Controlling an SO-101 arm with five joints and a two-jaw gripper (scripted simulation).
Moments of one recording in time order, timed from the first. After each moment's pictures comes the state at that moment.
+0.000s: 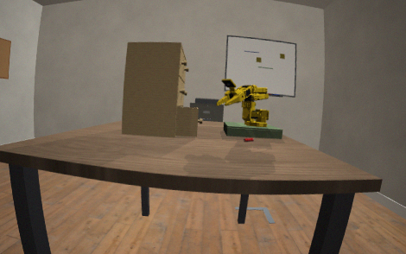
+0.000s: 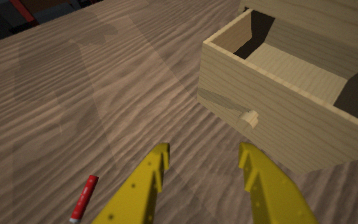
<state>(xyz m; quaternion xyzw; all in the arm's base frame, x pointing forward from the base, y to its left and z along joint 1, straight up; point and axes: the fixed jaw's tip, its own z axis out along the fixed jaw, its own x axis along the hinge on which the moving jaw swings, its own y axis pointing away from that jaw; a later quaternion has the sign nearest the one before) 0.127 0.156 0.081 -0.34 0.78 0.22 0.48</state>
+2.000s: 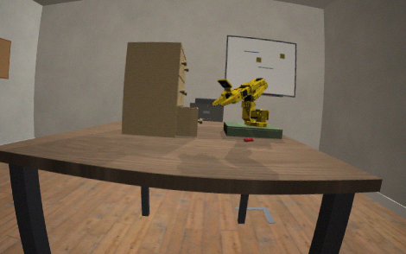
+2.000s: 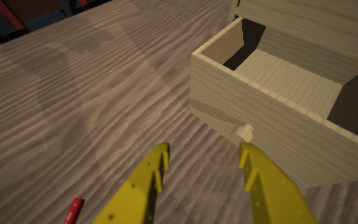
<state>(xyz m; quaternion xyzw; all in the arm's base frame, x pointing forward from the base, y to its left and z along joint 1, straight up) 0.144 0.163 0.079 -0.33 0.78 0.22 0.49</state>
